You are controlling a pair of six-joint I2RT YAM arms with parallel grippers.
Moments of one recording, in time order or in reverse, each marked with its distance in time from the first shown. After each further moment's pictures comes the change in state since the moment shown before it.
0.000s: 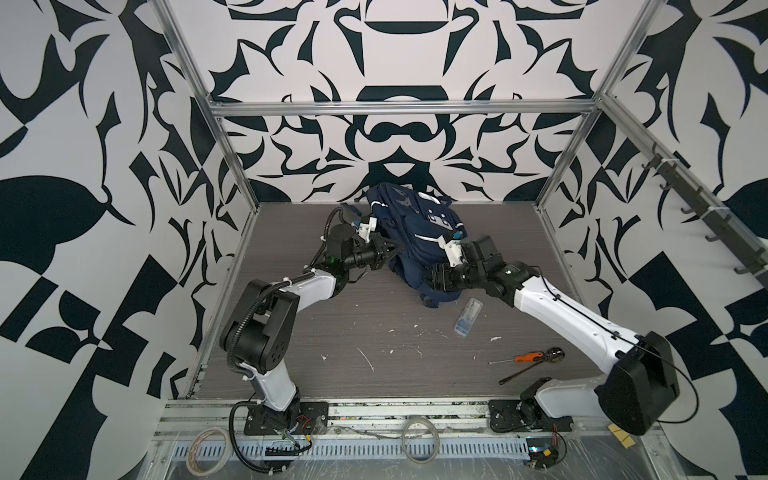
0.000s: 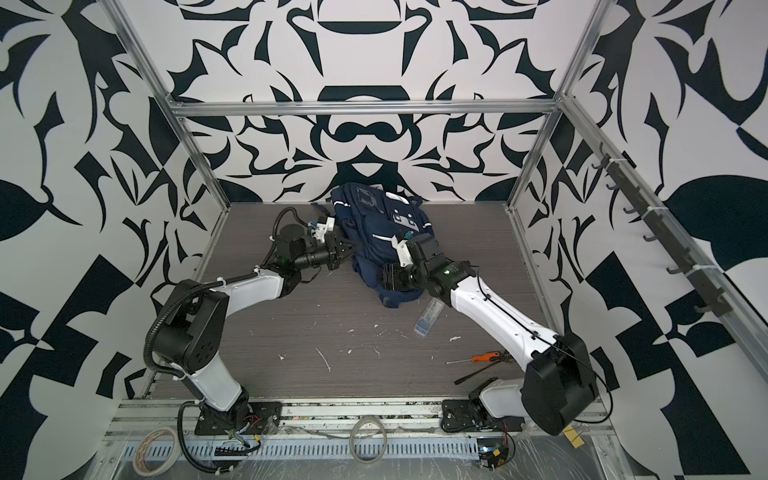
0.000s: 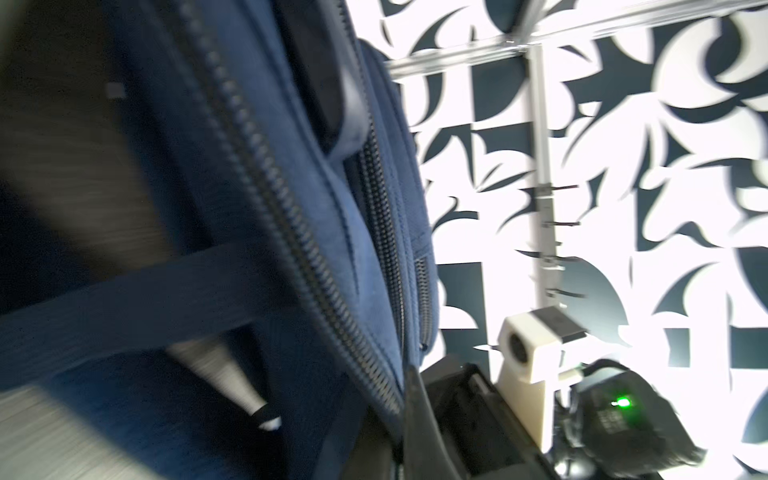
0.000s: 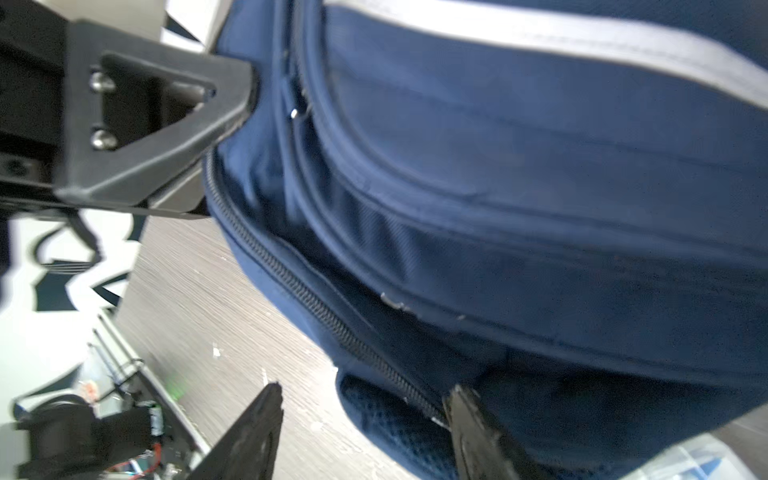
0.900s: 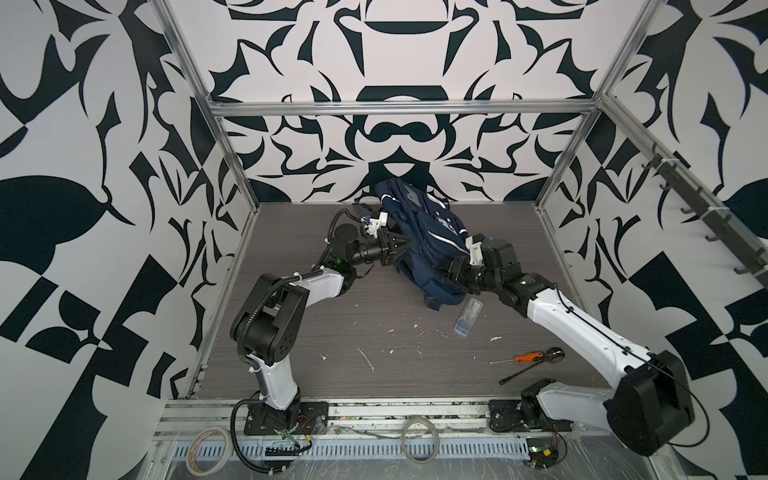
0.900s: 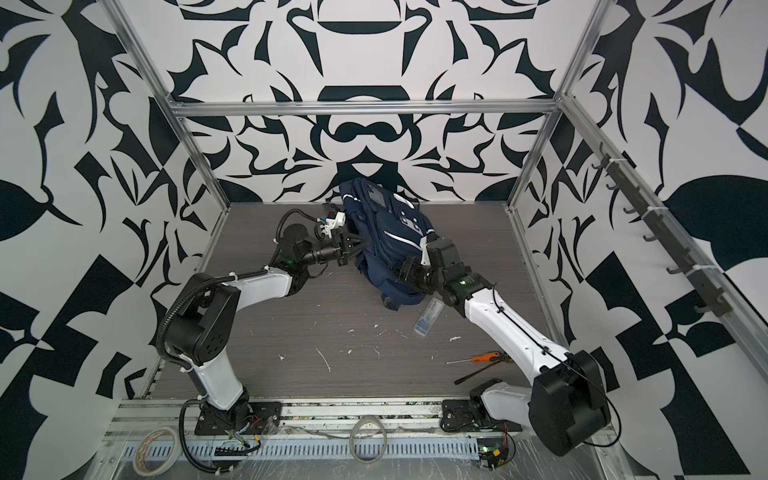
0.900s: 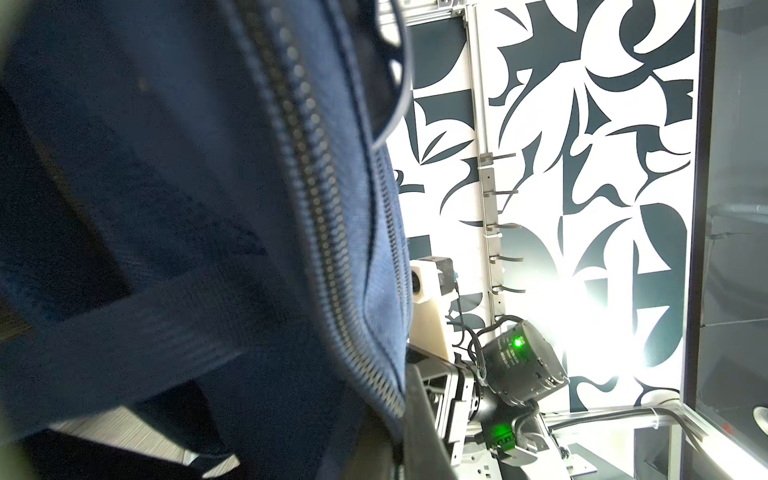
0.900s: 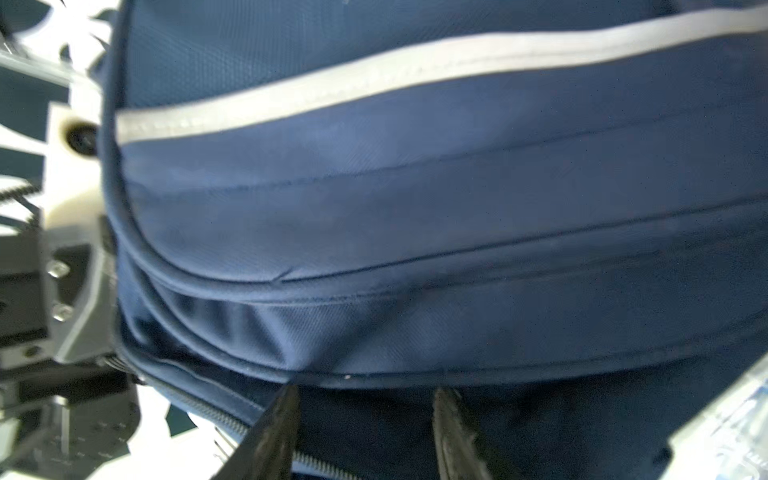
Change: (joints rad) left arm -0.034 0.062 0.035 0.214 0.077 -0.154; right arm -0.123 -0.077 -0.139 0.148 -0.024 0.368
